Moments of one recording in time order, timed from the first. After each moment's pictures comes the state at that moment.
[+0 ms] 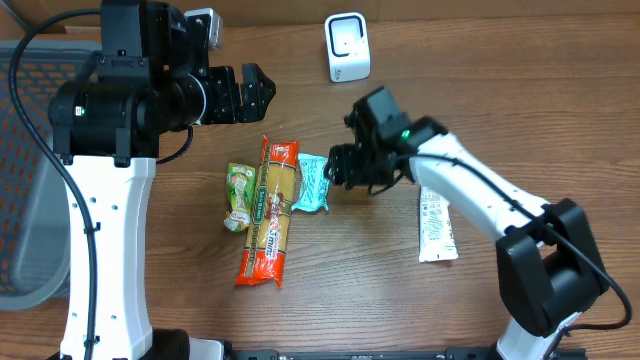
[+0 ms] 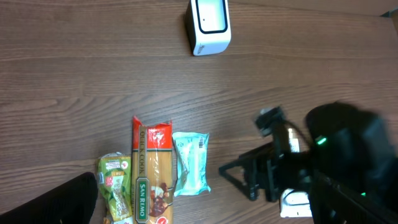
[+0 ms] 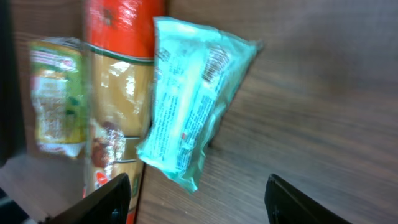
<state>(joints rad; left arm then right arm) -0.08 1.58 2.00 -1.31 0.29 -0.16 0.55 1.89 1.35 -0.63 -0.37 0.53</state>
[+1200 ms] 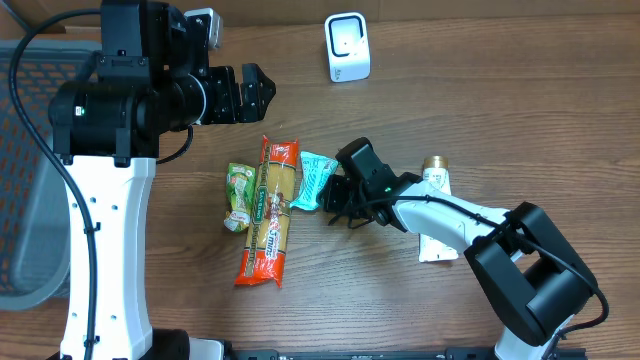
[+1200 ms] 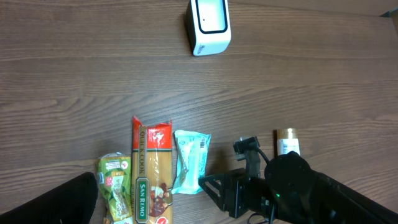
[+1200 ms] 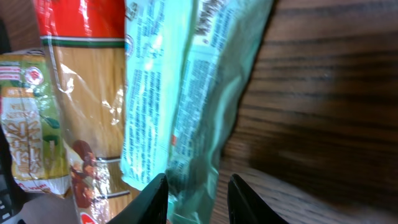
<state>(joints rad) -0.08 1.58 2.00 -1.31 0.29 -0.16 0.67 1.89 1.05 -0.15 -0.30 0.88</state>
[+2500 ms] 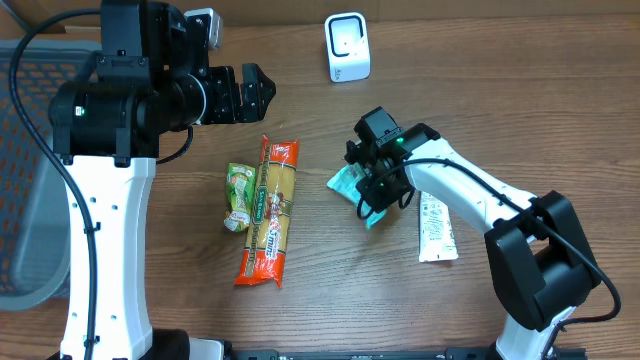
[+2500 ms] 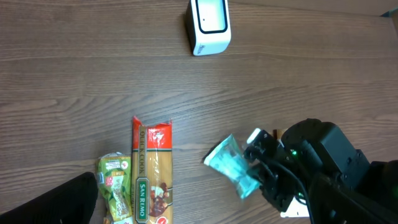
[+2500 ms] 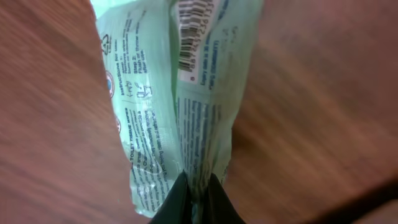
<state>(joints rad) -0.08 1.58 2.00 -1.31 0.29 -0.16 0.55 1.92 1.35 -0.87 -0.08 -0.12</state>
